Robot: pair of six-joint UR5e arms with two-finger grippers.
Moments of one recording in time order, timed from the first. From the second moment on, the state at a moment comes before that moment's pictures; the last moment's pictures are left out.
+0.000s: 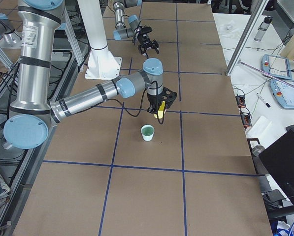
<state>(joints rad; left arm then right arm) -0.27 -2.15 -1.61 -2.73 -1.23 -0.39 1.16 -1.78 2.11 -1.42 2.21 1.11</state>
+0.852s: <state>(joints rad) -0.29 -2.13 -1.61 -2.70 -1.22 -0.43 1.16 -1.88 2.02 -1.23 2.22 1.10</state>
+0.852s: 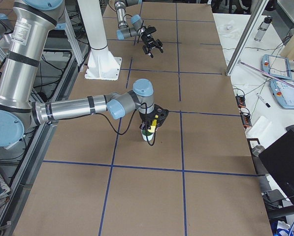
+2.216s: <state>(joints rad) -0.29 -2.13 -1.60 -2.70 -1.22 -0.43 1.14 -1.90 2.00 -1.23 2.28 1.10</state>
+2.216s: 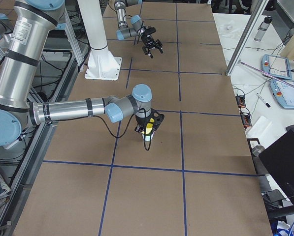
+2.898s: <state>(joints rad) -0.29 -2.13 -1.61 -2.70 -1.22 -0.43 1.13 -1.89 1.98 -1.23 2.28 1.10</state>
